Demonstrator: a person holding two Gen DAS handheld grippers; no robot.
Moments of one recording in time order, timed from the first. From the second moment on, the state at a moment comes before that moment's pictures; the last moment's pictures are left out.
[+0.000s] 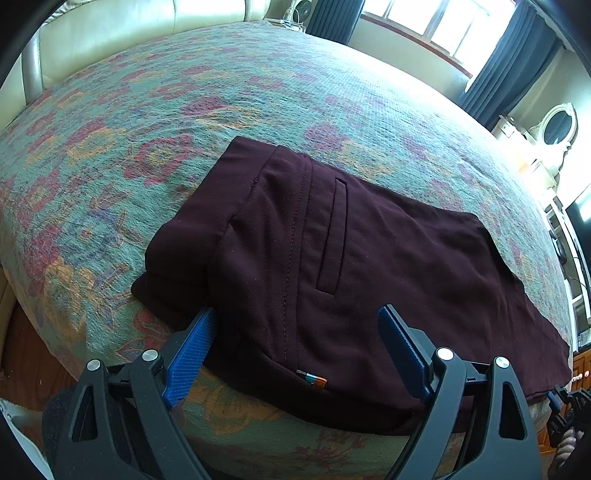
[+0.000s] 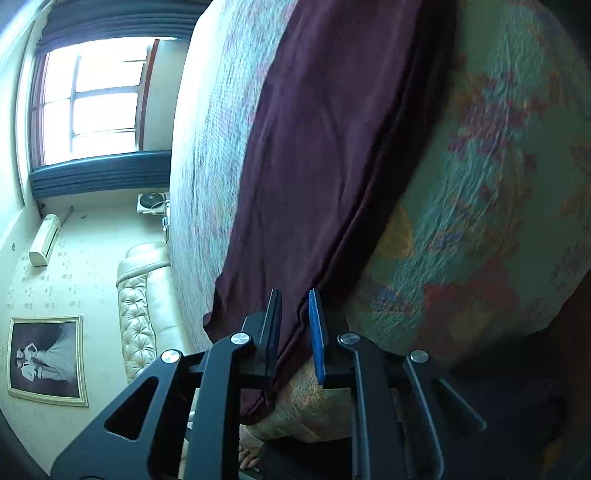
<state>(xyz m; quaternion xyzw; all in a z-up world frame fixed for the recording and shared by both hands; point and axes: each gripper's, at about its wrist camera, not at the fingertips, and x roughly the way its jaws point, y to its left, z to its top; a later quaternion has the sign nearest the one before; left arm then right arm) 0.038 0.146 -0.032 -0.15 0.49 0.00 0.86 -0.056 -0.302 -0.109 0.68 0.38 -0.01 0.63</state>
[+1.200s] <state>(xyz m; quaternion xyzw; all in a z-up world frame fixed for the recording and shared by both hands) 0.037 0.161 -0.039 -0.18 0.51 -0.01 0.84 -0.064 -0.291 -0.108 0.68 0.37 -0.02 0.64</state>
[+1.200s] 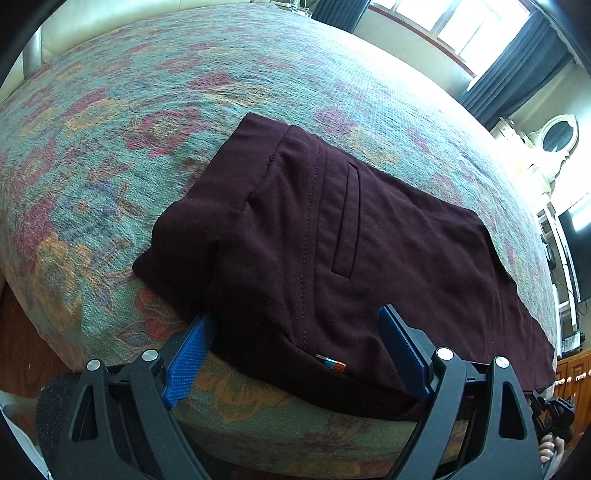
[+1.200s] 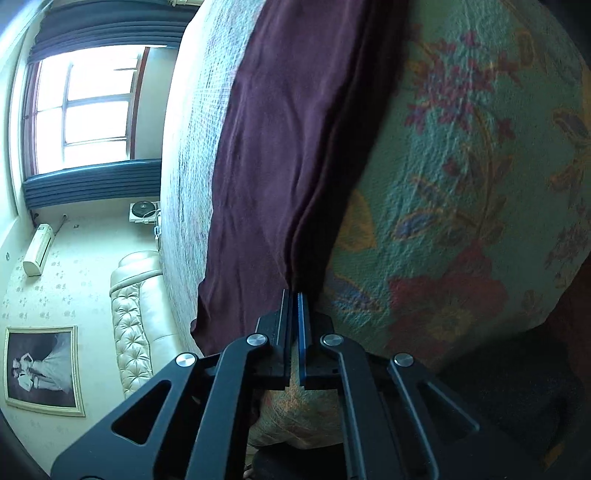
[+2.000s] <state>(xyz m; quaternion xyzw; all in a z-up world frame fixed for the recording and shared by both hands) 0.039 0.161 -0.042 -0.15 0.52 -0.02 0.84 0.008 -0.131 -0.082 0.63 0.47 0.13 0.60</state>
